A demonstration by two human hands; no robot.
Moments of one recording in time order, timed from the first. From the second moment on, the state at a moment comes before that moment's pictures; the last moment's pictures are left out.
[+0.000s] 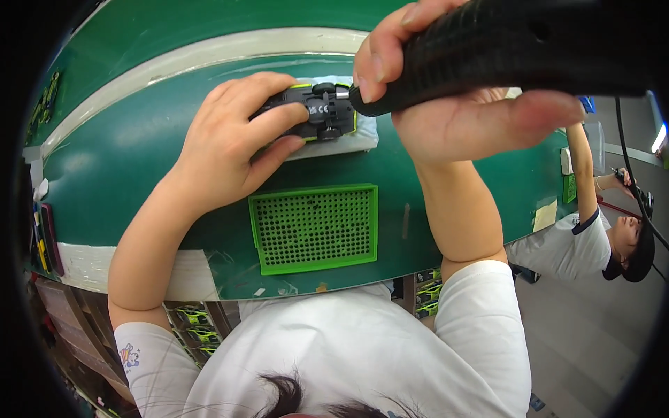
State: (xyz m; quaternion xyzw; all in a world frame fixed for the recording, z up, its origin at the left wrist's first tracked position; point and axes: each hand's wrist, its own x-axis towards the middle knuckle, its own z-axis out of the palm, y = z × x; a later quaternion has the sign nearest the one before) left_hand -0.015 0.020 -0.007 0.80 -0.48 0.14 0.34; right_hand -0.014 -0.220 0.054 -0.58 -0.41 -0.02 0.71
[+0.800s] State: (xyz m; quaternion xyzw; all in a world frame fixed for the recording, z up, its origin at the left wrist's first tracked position) left_hand -0.005 0.012 -0.025 0.79 -0.48 0.20 0.33; right_hand -0.071 -0.130 0.045 -0.50 -0.39 -0.01 0.77
